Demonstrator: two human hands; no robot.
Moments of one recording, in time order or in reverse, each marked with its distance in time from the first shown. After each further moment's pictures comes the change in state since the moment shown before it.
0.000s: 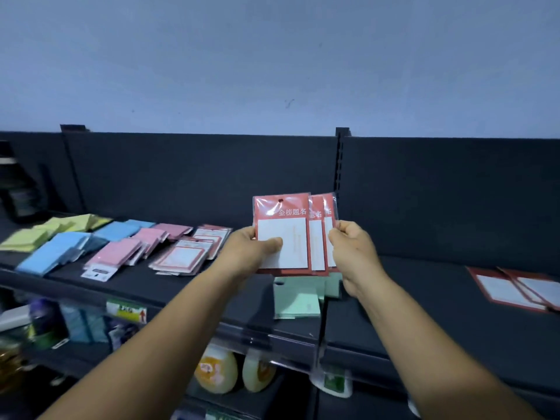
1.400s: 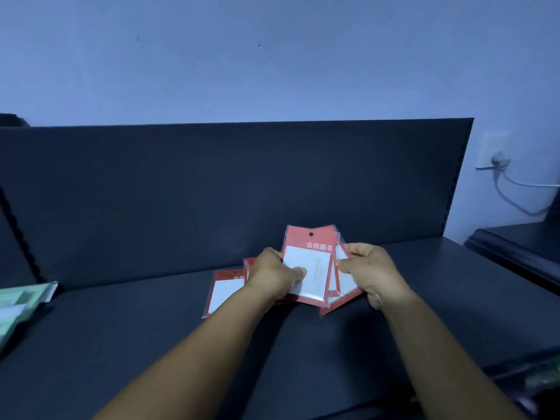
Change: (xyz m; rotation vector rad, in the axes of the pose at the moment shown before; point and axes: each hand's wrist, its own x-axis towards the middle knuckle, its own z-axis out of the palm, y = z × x) left_hand 0.006 -0.031 0.530 0.449 -0.409 -0.038; right_hand 0.071 0.054 -0.501 -0.233 0.432 0.202
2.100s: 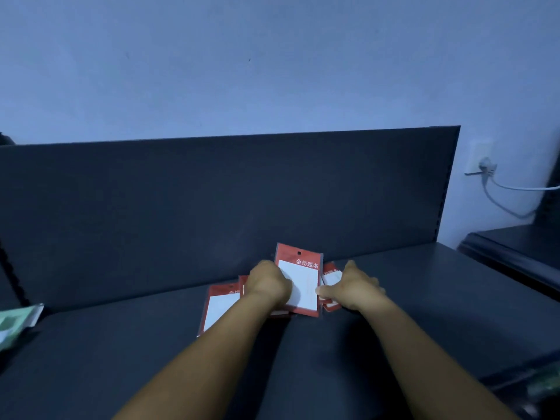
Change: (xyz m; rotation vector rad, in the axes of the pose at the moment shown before) left_hand 0.017 0.008 0.004 0.384 0.077 -0.010; right_hand 0.013 0.007 0.012 -0.783 -0.038 0.165
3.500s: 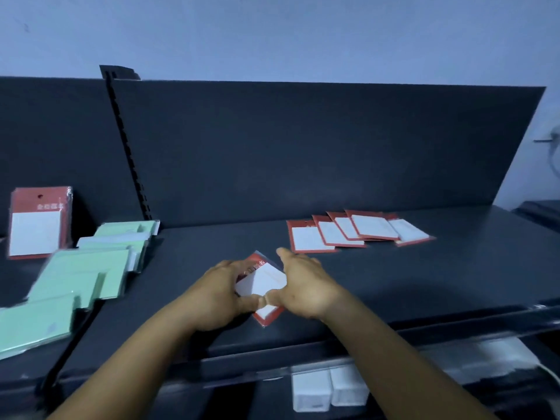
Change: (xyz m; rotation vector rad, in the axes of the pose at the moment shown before) left_hand -0.119 -0.219 -0.131 0.157 -0.214 0.276; right_hand -0.188 -0.112 0.122 -0.102 -0.274 -0.515
